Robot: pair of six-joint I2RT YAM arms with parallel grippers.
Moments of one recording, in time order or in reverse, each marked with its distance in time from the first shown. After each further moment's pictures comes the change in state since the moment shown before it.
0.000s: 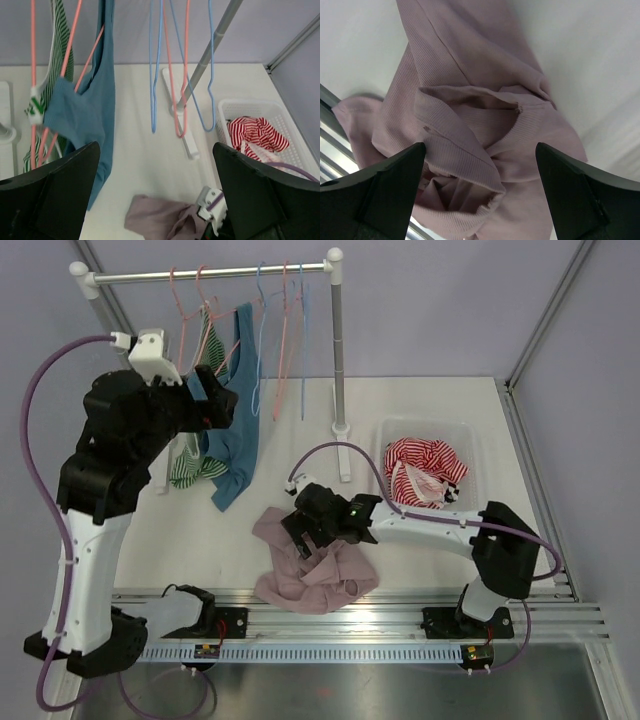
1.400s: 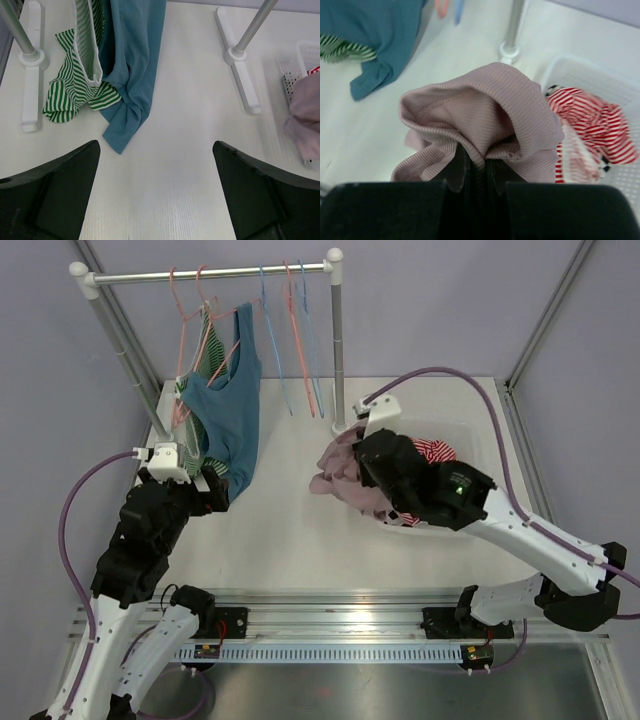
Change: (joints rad) left arm 0.000 -0.637 -0.941 0.224 -0.148 0.038; right arm 0.027 -0.325 0.372 -0.362 0.538 -0.013
